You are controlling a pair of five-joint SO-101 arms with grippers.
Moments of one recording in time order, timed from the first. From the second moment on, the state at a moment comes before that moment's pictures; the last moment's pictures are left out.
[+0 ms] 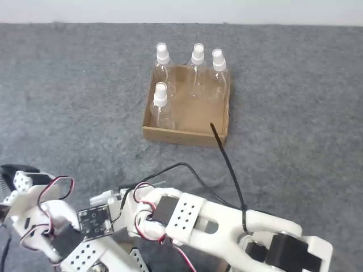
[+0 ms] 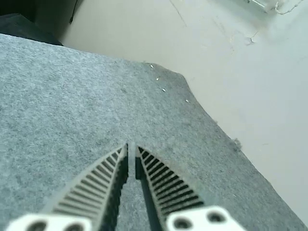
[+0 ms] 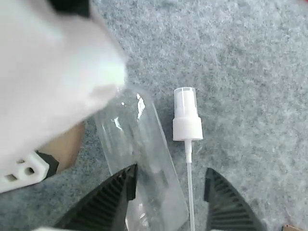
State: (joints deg) left arm -54.6 -103.3 97.0 32.4 34.2; right arm -70.9 -12.5 44.7 37.1 39.0
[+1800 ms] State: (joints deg) left arm -54.5 -103.3 96.8 31.9 32.7; right arm -61.1 -13.1 44.3 44.0 35.6
